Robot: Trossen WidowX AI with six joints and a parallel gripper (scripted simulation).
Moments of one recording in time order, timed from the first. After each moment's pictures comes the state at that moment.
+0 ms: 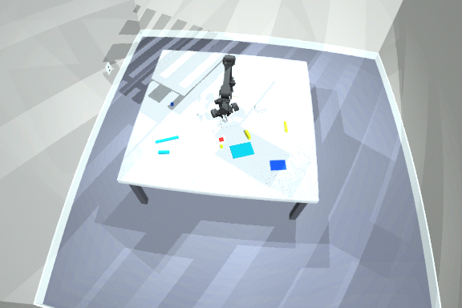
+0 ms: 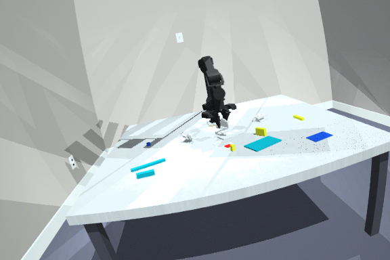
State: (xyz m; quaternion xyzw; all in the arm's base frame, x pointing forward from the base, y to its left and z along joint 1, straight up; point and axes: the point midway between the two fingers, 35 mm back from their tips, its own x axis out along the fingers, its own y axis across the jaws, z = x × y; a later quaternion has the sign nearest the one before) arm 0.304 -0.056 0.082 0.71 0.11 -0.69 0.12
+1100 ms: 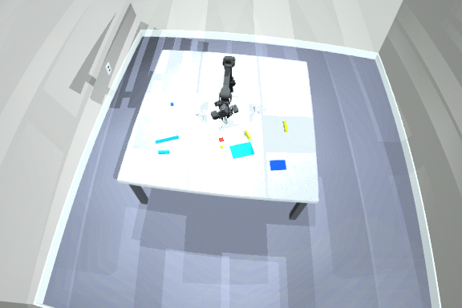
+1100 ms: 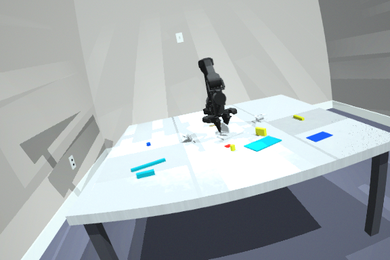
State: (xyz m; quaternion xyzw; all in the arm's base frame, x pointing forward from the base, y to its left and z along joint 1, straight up) arm 0.303 -0.055 0.059 0.71 0.11 -0.69 0.12
